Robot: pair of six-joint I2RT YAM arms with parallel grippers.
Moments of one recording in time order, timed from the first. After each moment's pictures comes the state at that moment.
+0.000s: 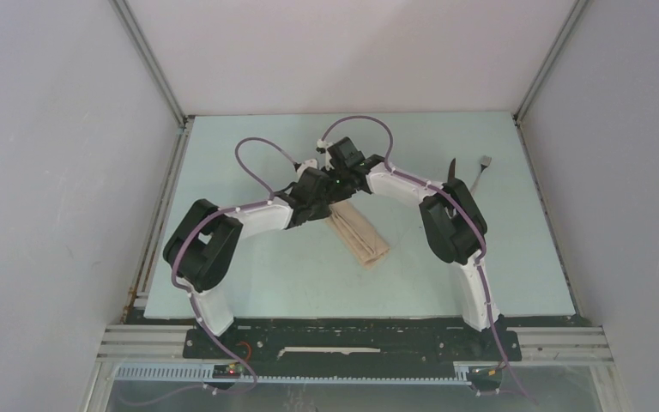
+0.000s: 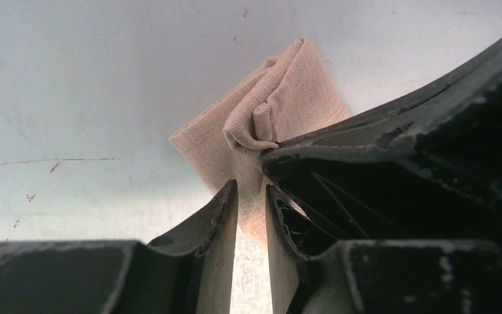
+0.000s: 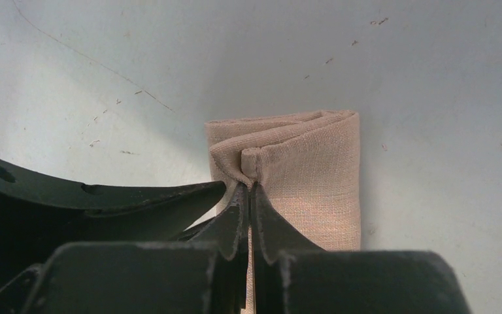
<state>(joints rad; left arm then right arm) -0.61 1.78 1.03 -0.08 -0.21 -0.66 0.67 2.18 1.71 -0.43 -0.18 0.26</state>
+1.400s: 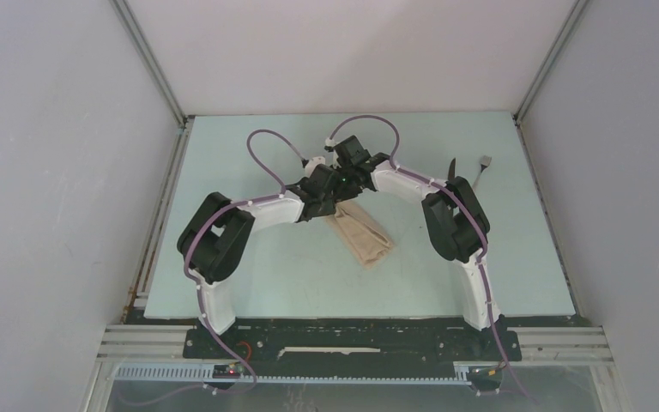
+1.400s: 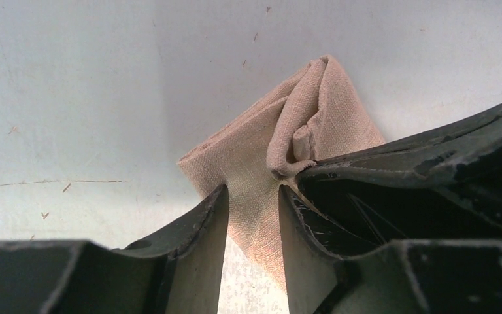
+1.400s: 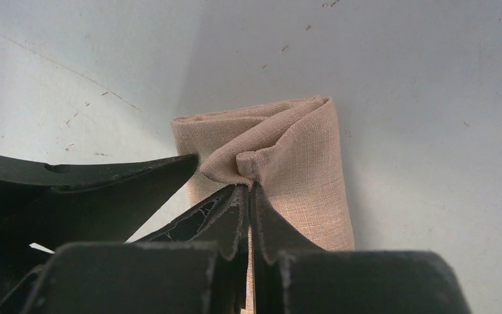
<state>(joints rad) -0.64 1.89 1.16 -0.18 -0.32 -0.63 0.64 2.18 1.70 -0.45 -0.17 0.28</state>
